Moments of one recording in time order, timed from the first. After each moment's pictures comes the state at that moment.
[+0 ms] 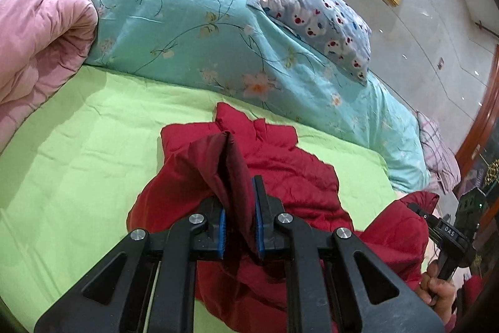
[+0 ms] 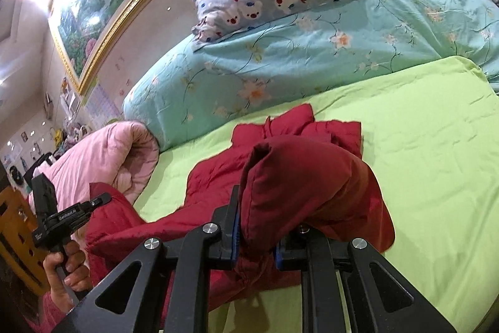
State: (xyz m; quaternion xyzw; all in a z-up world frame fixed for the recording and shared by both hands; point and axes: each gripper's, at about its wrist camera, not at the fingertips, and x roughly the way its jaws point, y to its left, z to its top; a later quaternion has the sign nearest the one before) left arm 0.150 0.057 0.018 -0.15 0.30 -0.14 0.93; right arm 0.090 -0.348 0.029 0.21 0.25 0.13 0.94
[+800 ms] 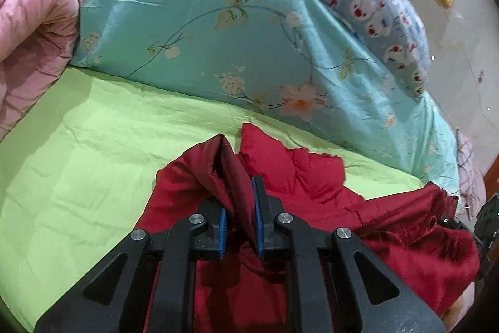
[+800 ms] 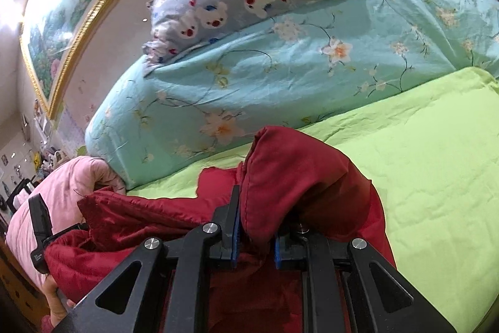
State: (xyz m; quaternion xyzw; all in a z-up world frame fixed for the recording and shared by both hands) left arm 0.329 0.038 -0.013 -0.15 0.33 -0.08 0.93; right arm 0.271 -0.371 0.019 0.23 0.25 0.08 0.94
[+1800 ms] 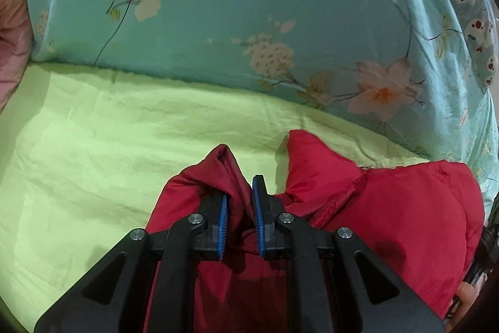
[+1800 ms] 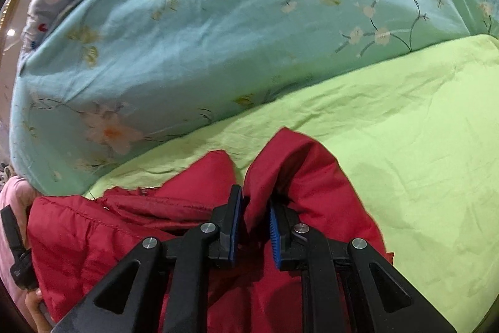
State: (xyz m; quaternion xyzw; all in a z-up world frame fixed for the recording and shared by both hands) left arm 0.490 0.030 -0.094 -0.11 0.40 -0.04 0.91; right arm 0.451 -0.401 -0.074 0.23 0.35 -0.02 0.91
